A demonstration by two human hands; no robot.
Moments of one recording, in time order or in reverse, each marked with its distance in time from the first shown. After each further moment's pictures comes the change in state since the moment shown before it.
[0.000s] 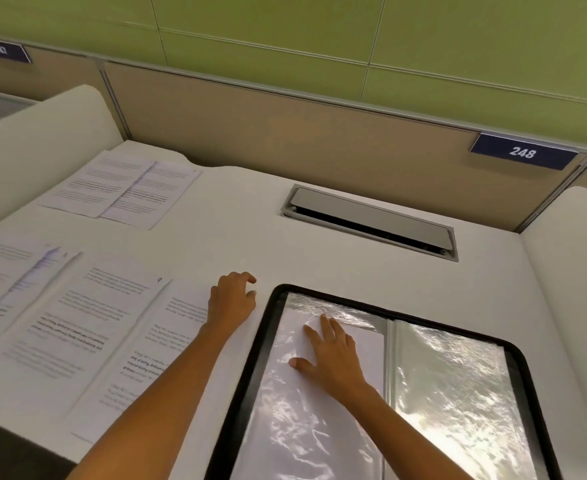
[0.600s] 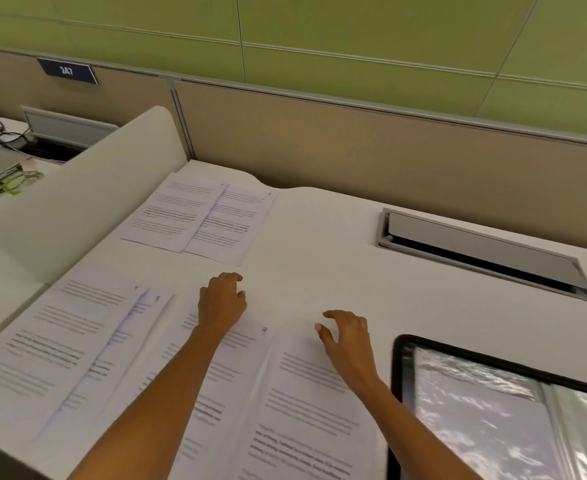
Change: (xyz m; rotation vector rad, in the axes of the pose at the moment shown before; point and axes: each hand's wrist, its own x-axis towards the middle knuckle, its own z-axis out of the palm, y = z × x) left_hand 0.129 -0.210 -0.124 0.154 0.010 -0.091; right_hand 0.161 -0.202 -0.001 0.526 0.344 0.071
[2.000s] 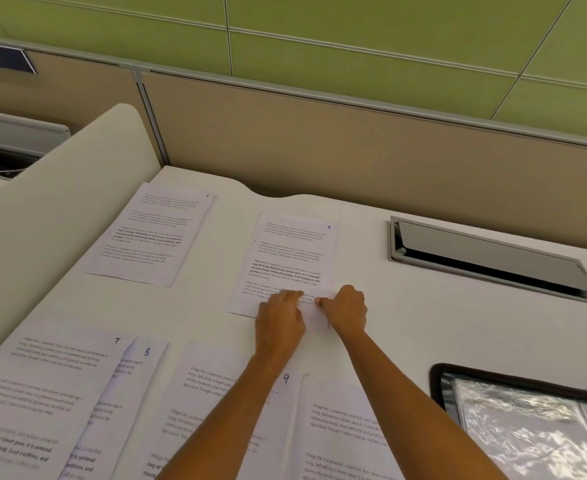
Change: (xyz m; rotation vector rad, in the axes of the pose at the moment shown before) left_hand 0.050 0.042 0.052 -0.156 0.007 0.288; right_hand 0.151 -0.058 0.038 -0.013 0.062 0.569
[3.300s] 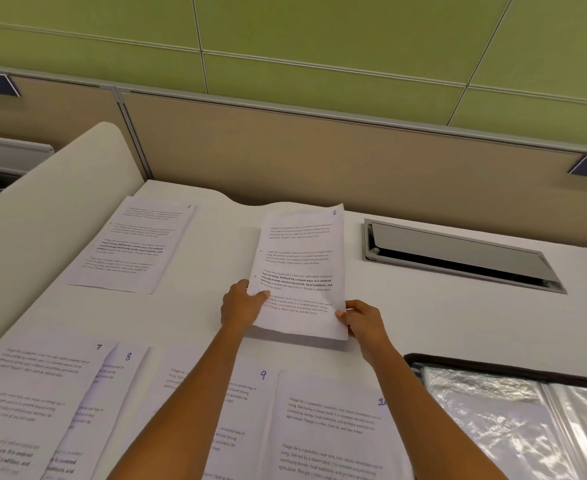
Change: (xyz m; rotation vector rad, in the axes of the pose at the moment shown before) left_hand 0.033 -0.014 -0.023 -0.504 -0.164 -0.458; right_hand 0.007 0.088 -0.044 0.667 -0.165 0.060
